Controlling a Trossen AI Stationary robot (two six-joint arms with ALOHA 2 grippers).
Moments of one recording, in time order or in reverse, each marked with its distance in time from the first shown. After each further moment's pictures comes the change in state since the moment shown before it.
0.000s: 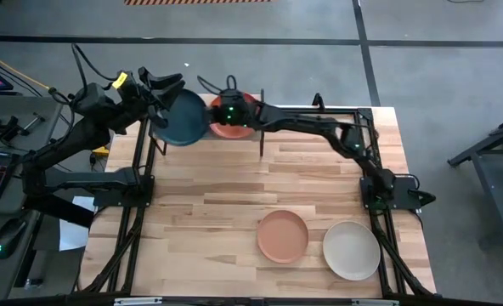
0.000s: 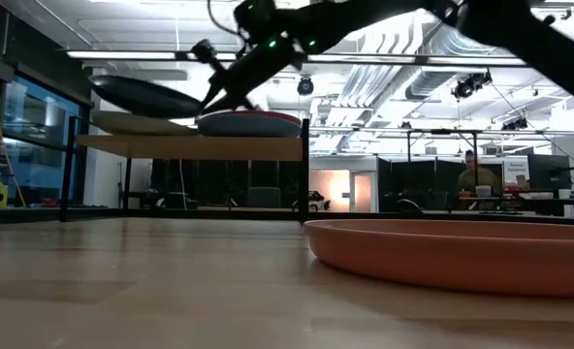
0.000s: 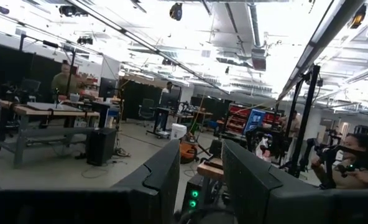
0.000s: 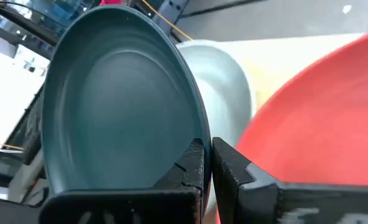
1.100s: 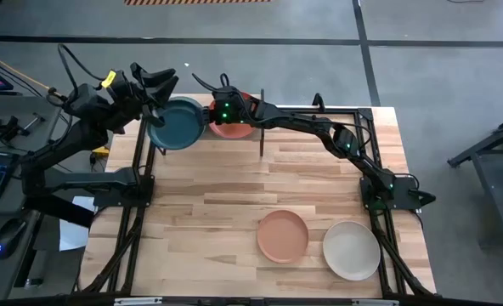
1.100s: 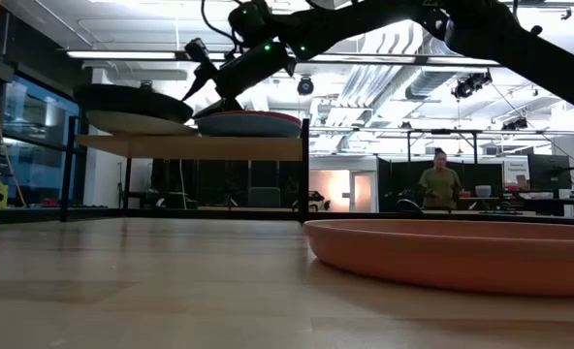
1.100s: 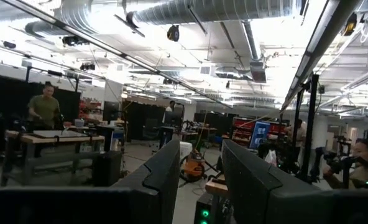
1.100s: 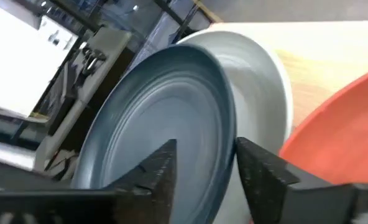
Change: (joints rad) left arm 0.000 -0.015 0.000 0.069 -0.006 0.080; right arm -0.011 0.098 0.162 -0.053 -0.156 -0.047
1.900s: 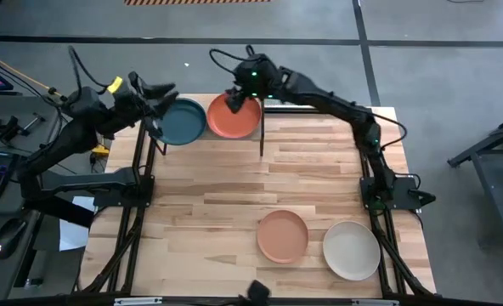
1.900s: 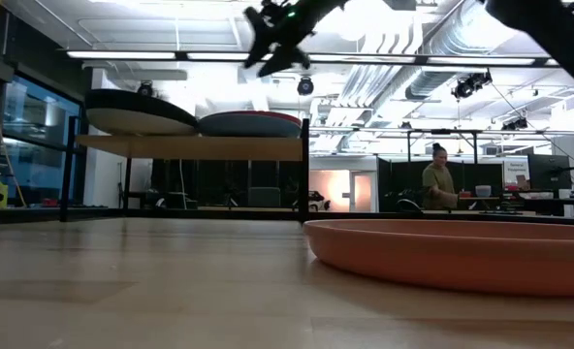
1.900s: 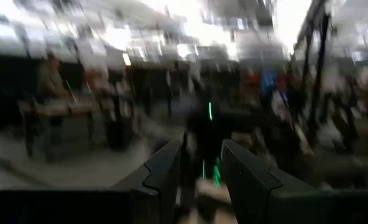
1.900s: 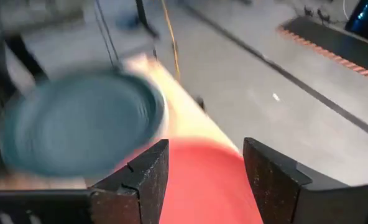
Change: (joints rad) left arm 0.000 -0.071 0.002 -0.279 0.014 0.090; right arm -0.084 -0.288 0.002 -0.416 0.138 -0.704
